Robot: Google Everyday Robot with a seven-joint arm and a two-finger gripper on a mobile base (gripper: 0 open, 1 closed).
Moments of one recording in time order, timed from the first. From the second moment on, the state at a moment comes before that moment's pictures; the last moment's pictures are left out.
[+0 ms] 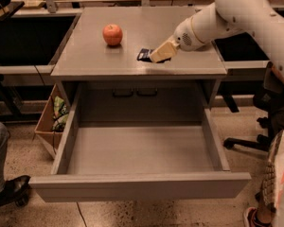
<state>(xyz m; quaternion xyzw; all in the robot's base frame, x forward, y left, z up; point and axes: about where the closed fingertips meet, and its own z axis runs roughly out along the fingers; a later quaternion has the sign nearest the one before) 0.720 -0.073 0.896 -0.43 0.80 0.18 0.38</state>
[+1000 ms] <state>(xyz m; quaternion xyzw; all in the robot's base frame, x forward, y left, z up) 0.605 -0.057 0.902 -0.48 0.78 0.19 0.36</state>
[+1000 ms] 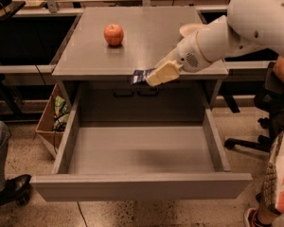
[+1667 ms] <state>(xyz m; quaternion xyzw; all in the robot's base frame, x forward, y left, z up) 0.534 -0.041 0.811 -0.50 0.77 0.22 0.33</state>
